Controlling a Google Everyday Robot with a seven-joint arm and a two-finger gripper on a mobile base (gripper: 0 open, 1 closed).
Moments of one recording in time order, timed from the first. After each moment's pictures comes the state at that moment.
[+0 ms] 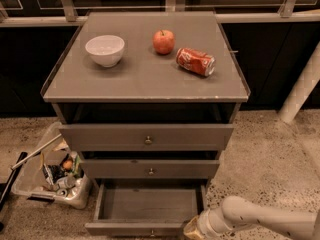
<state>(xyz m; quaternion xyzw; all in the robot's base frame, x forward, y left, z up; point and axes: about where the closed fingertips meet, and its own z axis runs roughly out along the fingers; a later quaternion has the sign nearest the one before) 0.398 -0.136 0.279 -0.52 0.79 0.25 0.19</state>
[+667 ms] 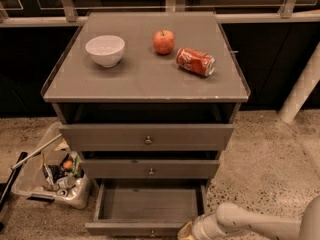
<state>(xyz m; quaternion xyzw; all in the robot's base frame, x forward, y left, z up) 0.389 -0.114 0.231 -0.53 0.78 0.28 0.20</state>
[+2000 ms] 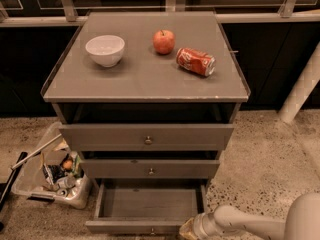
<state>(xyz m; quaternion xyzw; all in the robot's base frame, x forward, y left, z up) 0.424 -0.129 0.178 -0.51 0.80 0.23 0.22</state>
